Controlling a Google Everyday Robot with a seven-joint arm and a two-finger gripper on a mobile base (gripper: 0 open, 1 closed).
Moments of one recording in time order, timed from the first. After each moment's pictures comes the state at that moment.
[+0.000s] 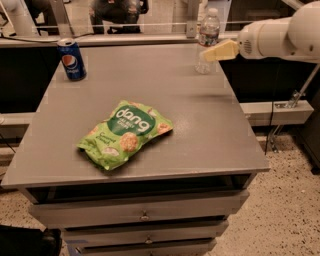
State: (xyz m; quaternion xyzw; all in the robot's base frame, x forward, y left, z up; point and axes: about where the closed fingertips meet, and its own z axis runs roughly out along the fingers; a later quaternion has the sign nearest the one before) arm 0.753 -0.199 0.945 -0.30 0.78 0.09 0.54
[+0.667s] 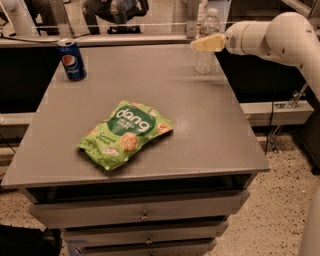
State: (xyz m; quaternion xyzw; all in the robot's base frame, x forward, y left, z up) arm 0.824 -0.187 0.935 -0.25 0.76 0.13 0.59
